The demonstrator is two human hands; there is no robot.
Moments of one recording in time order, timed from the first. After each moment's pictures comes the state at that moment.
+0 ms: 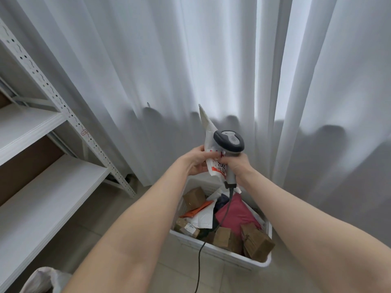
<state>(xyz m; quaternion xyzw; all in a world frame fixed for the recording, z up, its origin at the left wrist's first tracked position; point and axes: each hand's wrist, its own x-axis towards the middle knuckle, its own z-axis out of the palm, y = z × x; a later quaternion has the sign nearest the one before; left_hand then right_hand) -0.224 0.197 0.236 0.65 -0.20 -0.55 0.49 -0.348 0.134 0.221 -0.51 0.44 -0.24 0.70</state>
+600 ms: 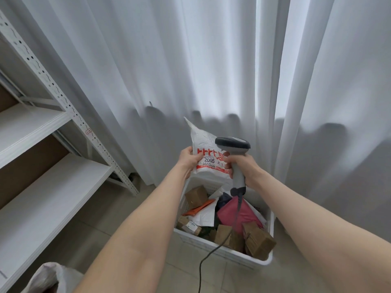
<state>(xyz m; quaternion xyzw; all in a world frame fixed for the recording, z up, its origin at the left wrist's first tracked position) -0.220 0.215 0.221 0.72 -0.16 -0.39 0.55 -0.378 0.134 0.226 -0.48 0.40 -0.17 0.76</state>
